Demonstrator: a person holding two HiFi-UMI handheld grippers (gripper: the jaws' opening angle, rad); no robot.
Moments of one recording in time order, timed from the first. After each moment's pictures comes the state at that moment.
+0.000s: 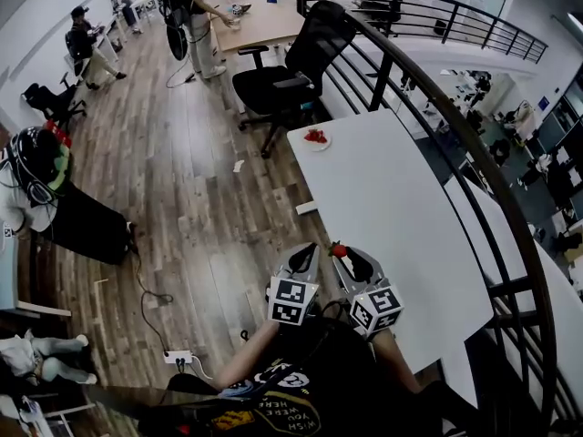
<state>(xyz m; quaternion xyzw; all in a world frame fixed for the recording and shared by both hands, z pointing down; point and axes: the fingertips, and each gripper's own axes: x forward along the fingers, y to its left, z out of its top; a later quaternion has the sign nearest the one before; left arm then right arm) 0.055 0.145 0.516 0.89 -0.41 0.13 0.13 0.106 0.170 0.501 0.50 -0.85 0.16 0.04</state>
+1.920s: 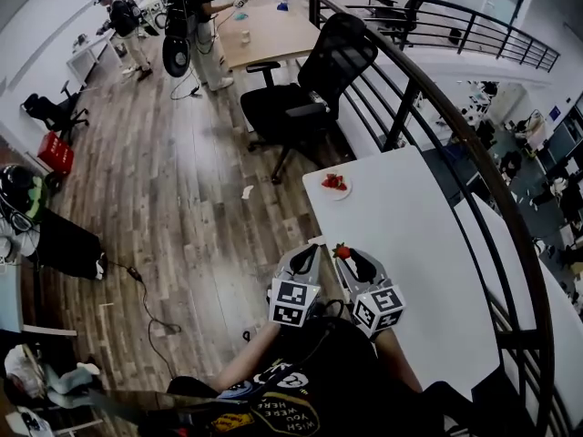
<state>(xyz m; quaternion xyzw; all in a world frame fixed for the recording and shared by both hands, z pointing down) 0.031 -0.096 0.498 0.89 -0.43 0.14 0.12 0.093 -0.073 0.500 0.50 -0.85 0.17 0.05</state>
